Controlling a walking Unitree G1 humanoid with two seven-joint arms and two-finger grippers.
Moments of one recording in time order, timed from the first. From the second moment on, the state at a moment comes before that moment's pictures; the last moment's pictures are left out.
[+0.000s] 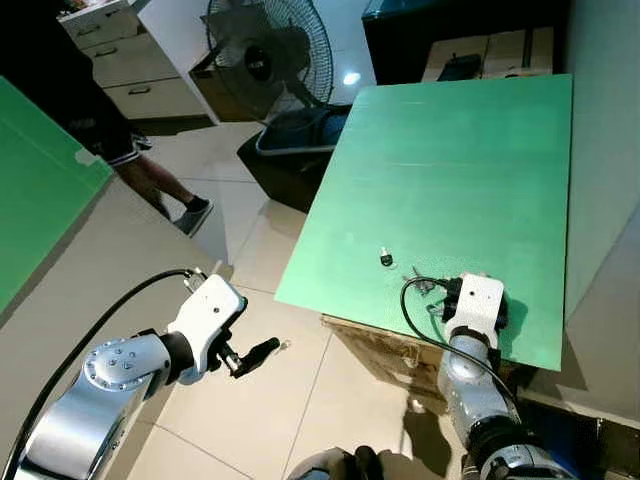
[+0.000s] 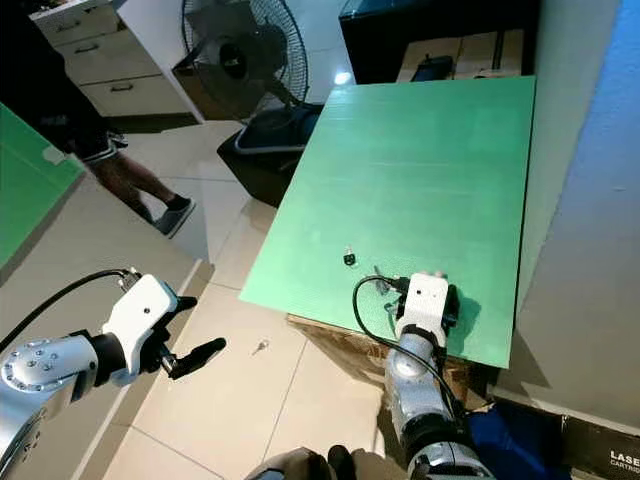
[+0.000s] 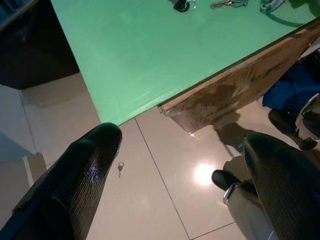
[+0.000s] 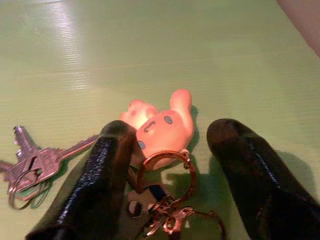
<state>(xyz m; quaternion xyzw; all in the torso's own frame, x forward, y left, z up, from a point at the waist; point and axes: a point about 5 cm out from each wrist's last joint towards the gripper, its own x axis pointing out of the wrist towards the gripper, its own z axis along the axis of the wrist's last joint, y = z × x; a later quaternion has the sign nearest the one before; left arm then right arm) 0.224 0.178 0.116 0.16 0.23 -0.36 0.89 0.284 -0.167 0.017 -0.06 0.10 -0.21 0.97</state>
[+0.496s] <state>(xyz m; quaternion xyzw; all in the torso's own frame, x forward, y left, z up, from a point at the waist) 0.224 0.178 0.116 0.16 0.23 -0.36 0.89 0.279 -0.156 0.015 -0.05 0.09 -0.19 0.98</state>
